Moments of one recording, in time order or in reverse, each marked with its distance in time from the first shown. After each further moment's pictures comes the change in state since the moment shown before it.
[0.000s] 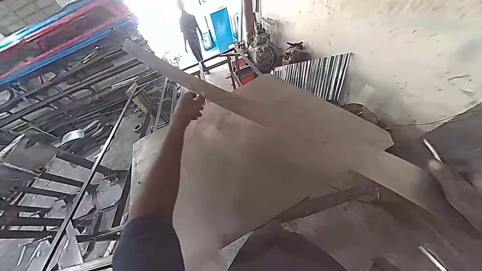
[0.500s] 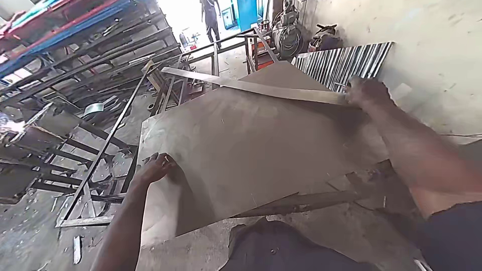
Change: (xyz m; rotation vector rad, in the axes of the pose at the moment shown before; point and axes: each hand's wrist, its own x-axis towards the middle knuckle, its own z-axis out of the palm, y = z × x) left_hand -0.195 -0.238 -0.054 0.832 -0.148 -0.350; right_hand 0.283 -0.086 0.146 -0.472 -0.238 -0.240
